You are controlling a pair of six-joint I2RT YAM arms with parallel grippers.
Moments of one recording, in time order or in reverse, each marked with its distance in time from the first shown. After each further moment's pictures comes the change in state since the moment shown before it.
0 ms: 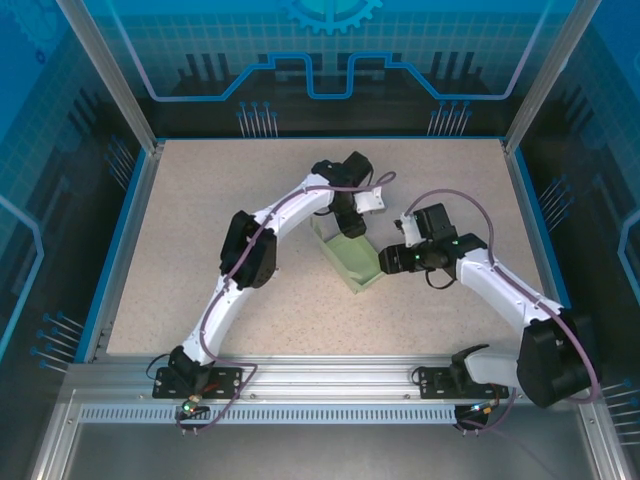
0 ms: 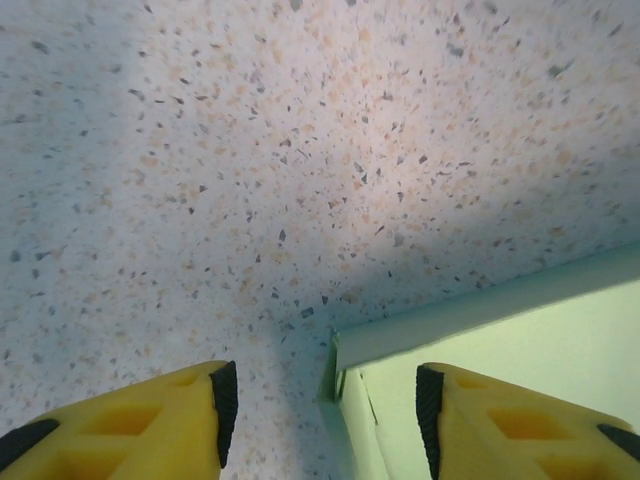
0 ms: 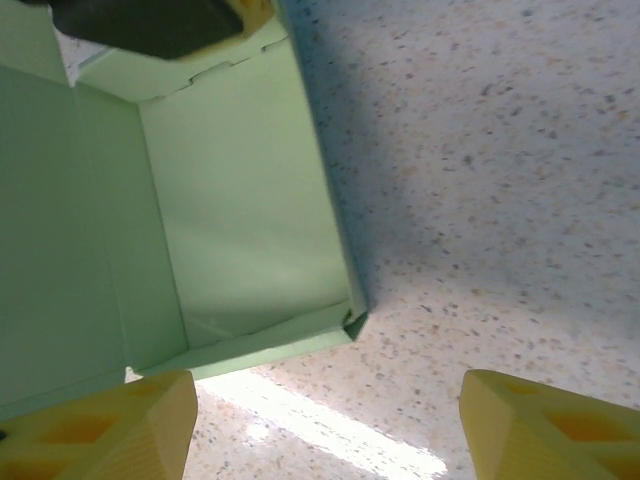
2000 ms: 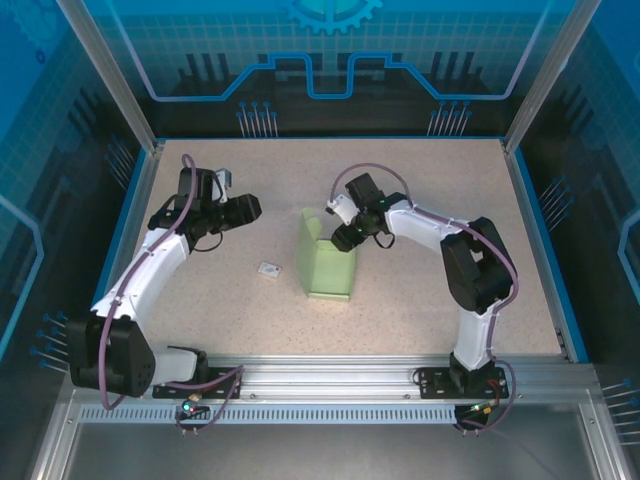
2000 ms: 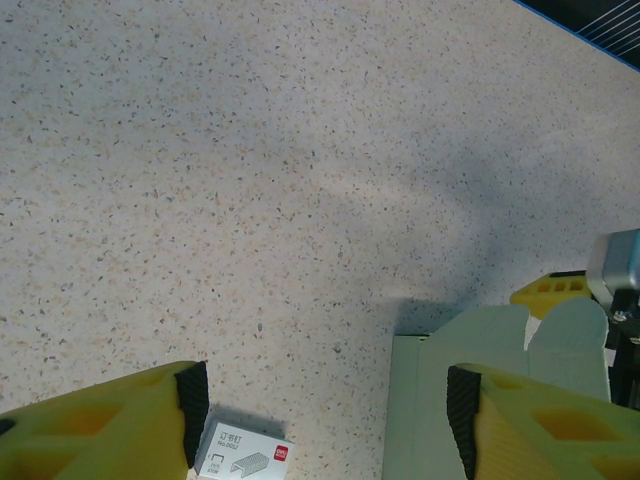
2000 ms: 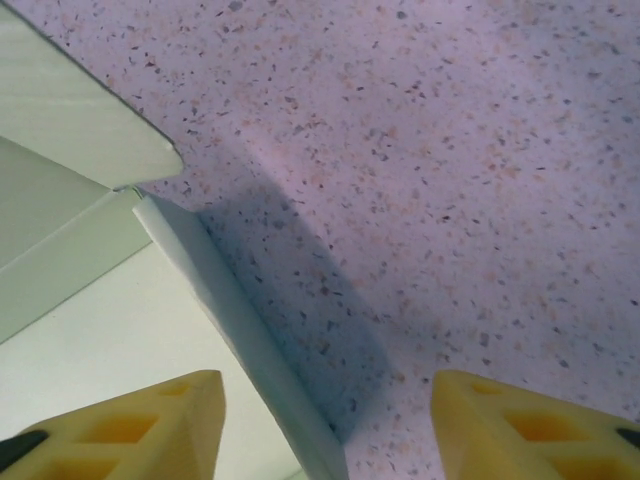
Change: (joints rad) left arm 0.522 -1.143 -1.244 0.552 0.102 -1.010; right arm 0.194 0.640 0.518 0.058 0.063 -0.423
